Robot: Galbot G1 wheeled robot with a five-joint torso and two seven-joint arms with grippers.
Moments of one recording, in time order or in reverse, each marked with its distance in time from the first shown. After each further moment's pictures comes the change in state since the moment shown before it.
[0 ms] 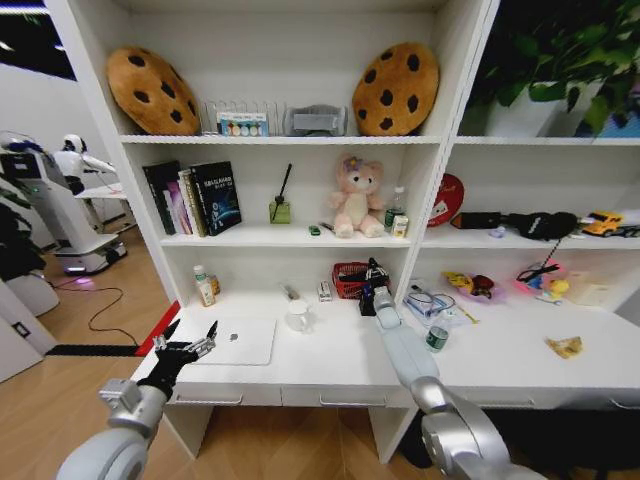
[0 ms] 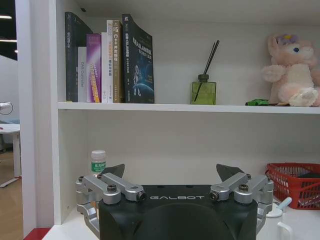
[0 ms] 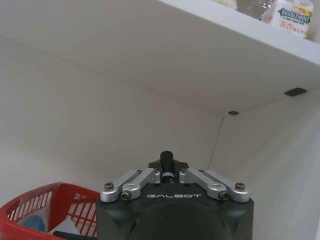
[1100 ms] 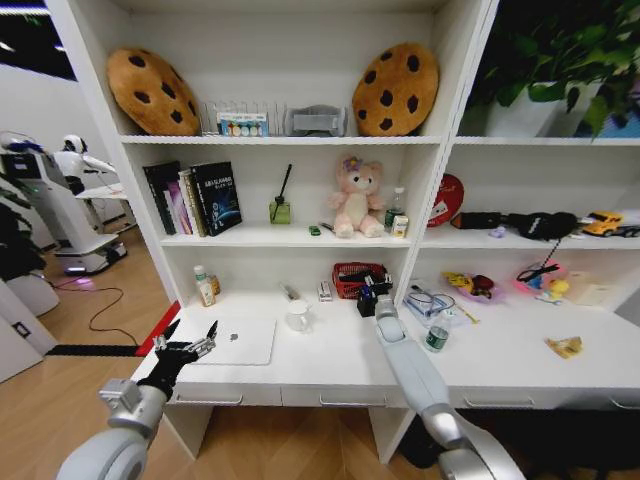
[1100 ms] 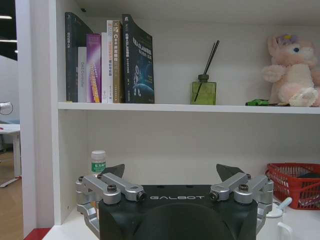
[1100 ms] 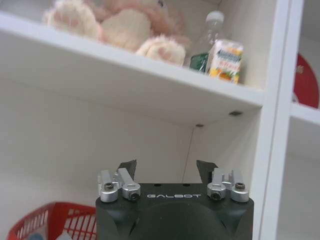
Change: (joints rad) left arm 0.000 0.000 0.000 0.000 0.000 0.000 0.000; right arm -0.231 -0.109 -0.140 0.437 0.226 -0.167 0.121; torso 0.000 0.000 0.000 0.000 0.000
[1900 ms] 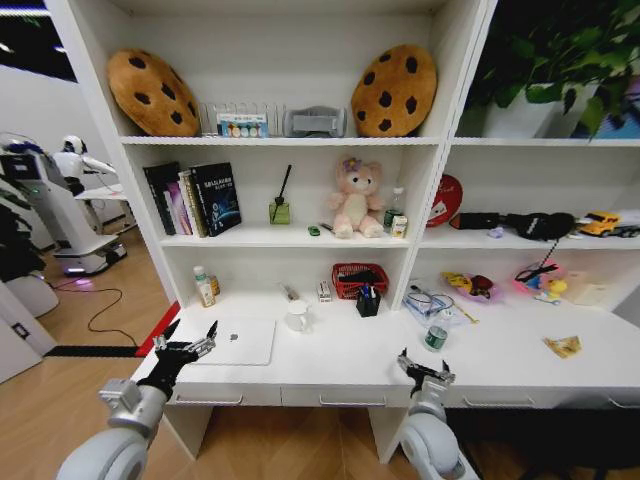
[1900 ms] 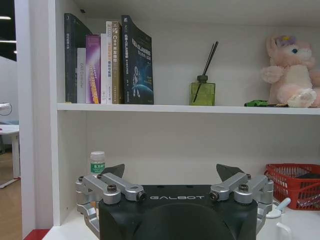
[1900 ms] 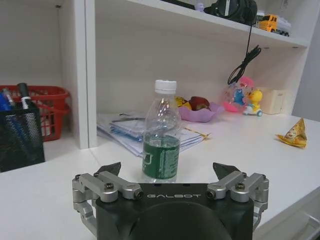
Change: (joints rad) left arm 0.000 0.000 0.000 0.000 0.000 0.000 0.000; right arm -0.770 -0.075 0.150 0.814 0.352 -0.450 0.488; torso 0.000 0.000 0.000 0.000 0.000
